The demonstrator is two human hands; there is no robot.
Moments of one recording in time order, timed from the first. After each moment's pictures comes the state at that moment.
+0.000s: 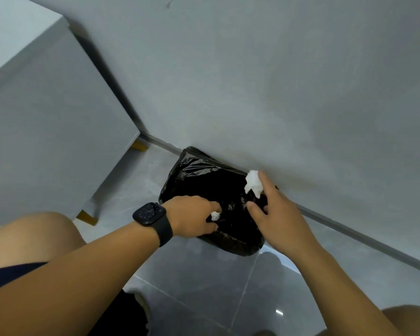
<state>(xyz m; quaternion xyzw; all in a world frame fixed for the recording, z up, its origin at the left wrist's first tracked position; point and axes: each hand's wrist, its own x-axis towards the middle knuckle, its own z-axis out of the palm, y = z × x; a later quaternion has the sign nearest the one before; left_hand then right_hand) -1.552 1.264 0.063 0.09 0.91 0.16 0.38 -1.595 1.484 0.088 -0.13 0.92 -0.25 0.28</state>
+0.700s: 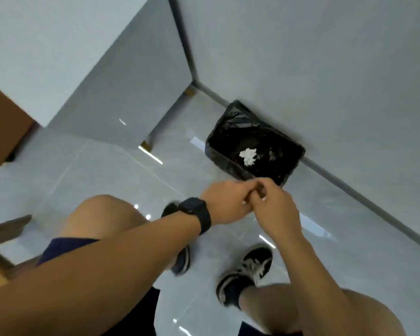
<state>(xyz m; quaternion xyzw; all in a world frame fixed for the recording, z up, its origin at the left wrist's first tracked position) -1.453 1.301 0.186 -0.08 0.88 0.32 0.34 -1.499 1.439 0.197 -0.06 0.90 -0.22 0.38</state>
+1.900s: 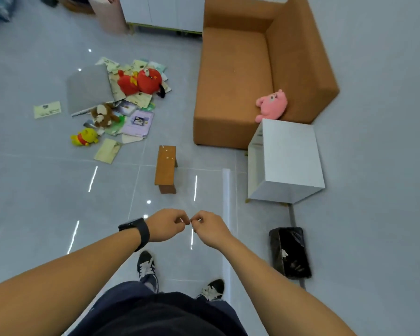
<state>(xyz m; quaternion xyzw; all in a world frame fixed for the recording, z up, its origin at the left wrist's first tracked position) -0.913 1.307 0.705 -0.55 0.67 0.48 0.08 -1.092 1.329 0.698 -0.55 0.65 -0.04 0.52</state>
